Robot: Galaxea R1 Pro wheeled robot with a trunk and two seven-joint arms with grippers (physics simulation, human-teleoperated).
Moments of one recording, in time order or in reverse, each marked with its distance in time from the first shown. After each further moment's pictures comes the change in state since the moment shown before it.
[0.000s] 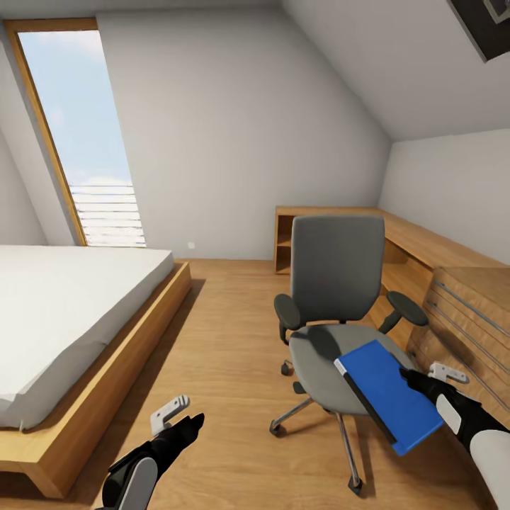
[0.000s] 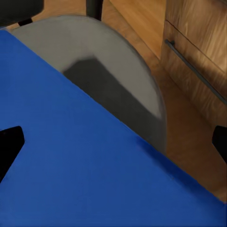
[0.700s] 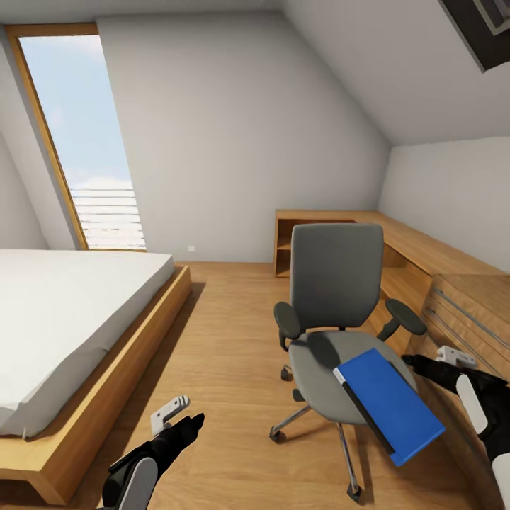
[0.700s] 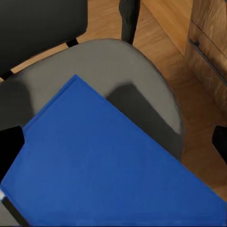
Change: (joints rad) left arm 0.000 0.000 0.000 0.000 -0.001 -0.001 -0.001; right arm 0.182 0.009 -0.010 -0.620 -0.120 0.543 0.023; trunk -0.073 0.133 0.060
